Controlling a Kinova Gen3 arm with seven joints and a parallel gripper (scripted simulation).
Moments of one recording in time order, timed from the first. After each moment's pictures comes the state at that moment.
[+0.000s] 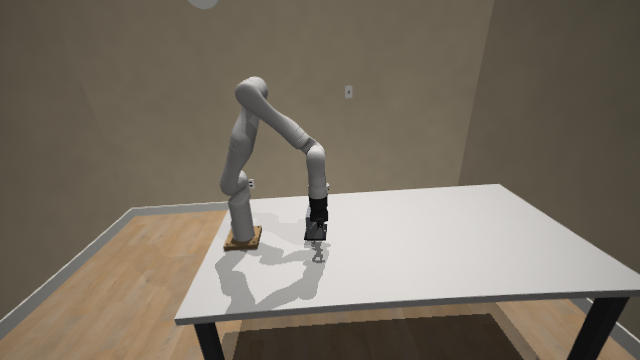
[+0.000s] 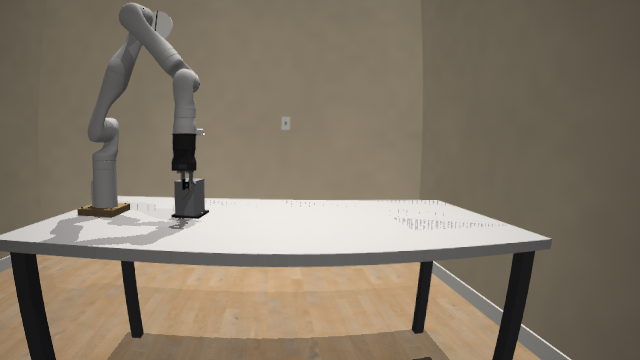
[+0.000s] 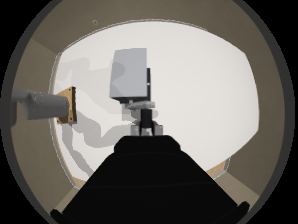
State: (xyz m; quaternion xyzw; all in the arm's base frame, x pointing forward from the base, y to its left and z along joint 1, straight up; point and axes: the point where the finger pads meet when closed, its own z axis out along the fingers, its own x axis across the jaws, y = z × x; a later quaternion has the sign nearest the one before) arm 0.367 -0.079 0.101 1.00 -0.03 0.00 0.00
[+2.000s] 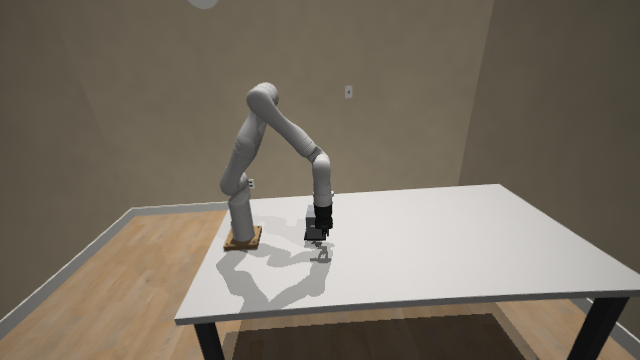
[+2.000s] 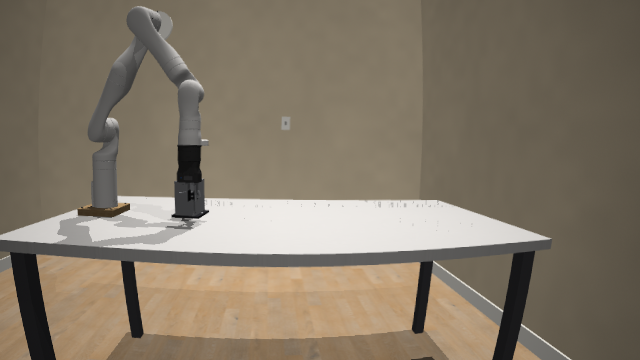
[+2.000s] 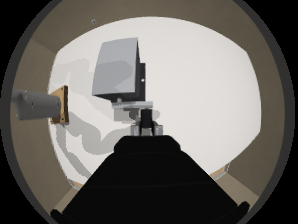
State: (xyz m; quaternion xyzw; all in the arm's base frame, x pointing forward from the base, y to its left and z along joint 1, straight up) arm 0.385 -0.080 0.066 1.00 -0.03 0.00 0.00
